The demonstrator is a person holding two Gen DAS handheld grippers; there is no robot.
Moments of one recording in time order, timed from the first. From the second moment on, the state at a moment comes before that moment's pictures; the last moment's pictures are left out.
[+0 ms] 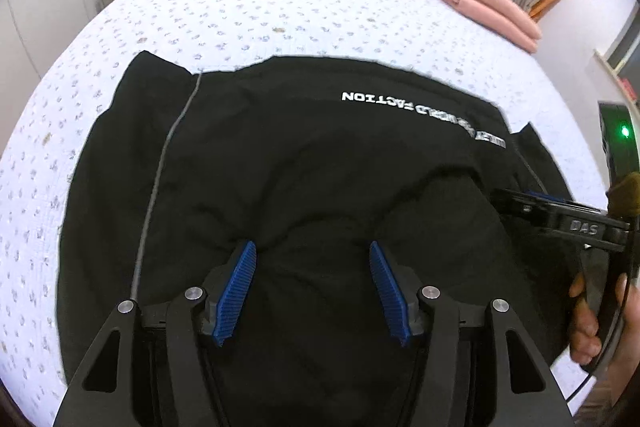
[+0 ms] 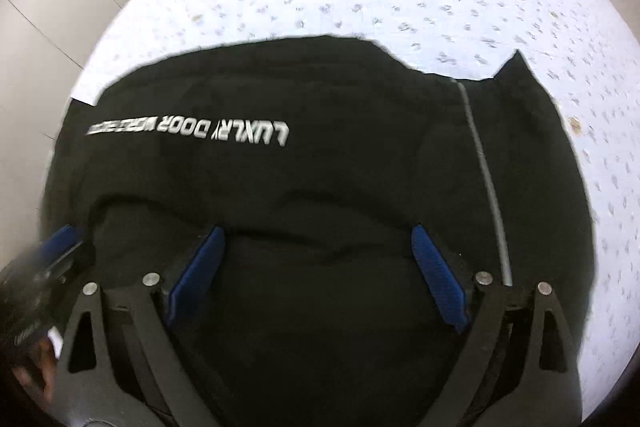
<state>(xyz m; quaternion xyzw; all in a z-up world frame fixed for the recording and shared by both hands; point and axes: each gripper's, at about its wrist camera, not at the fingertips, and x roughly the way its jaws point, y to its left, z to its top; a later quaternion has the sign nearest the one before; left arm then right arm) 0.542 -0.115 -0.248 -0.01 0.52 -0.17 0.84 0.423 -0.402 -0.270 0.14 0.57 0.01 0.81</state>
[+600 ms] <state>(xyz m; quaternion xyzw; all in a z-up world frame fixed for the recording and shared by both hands) 0.595 0.057 -0.269 -0.20 0.56 -0.12 0.80 0.316 -0.512 -0.259 0.19 0.57 -0.03 0.80</state>
